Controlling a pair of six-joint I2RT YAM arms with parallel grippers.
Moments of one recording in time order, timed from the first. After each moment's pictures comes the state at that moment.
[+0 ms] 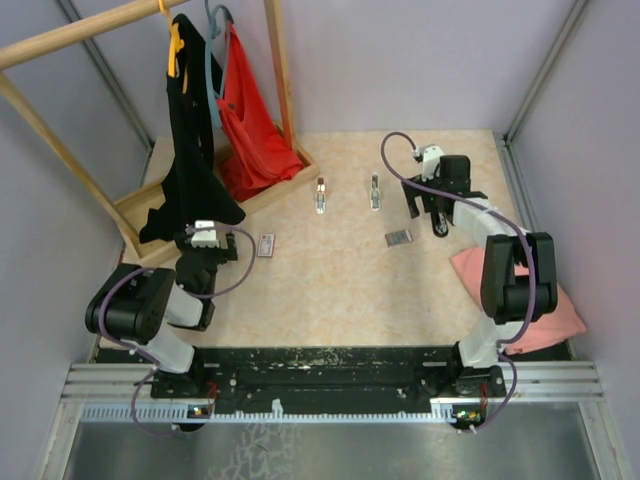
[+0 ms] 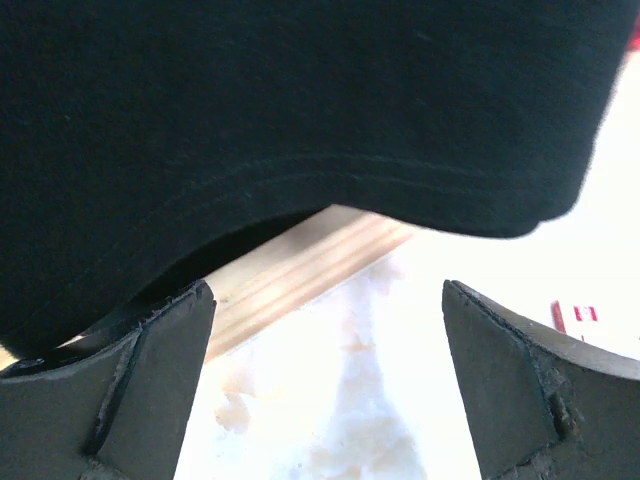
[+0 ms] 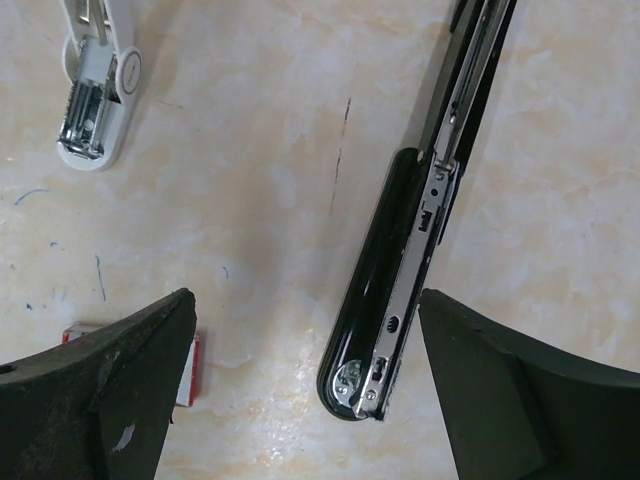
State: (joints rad) left arm -0.16 1.61 0.17 1.42 -0.25 0.10; right arm 0.07 1.67 1.10 -0.13 -0.12 -0.28
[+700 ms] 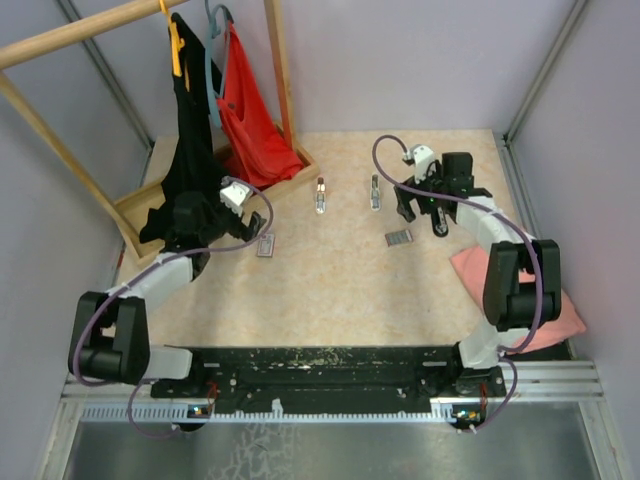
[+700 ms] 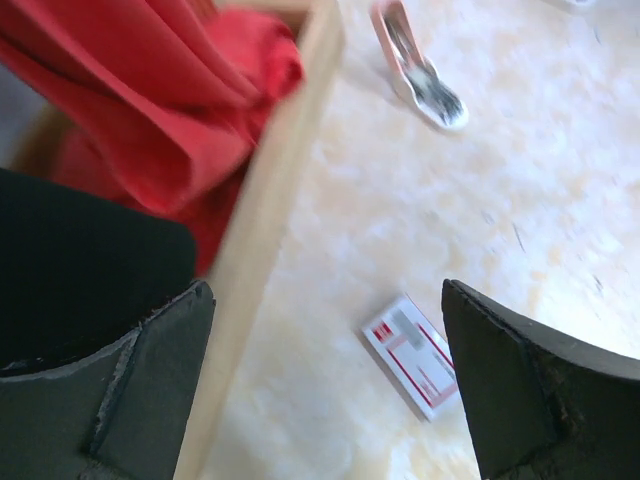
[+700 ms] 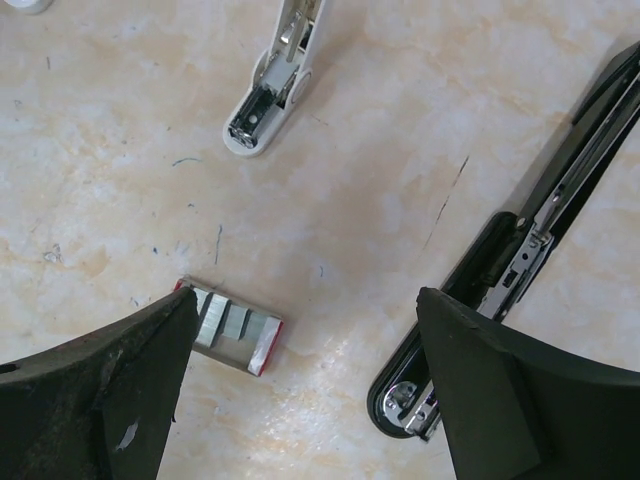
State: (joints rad) left arm -0.16 1.33 0.64 0.45 0.41 0.37; right arm 0.07 1.66 1.13 -0.23 -0.38 -0.42
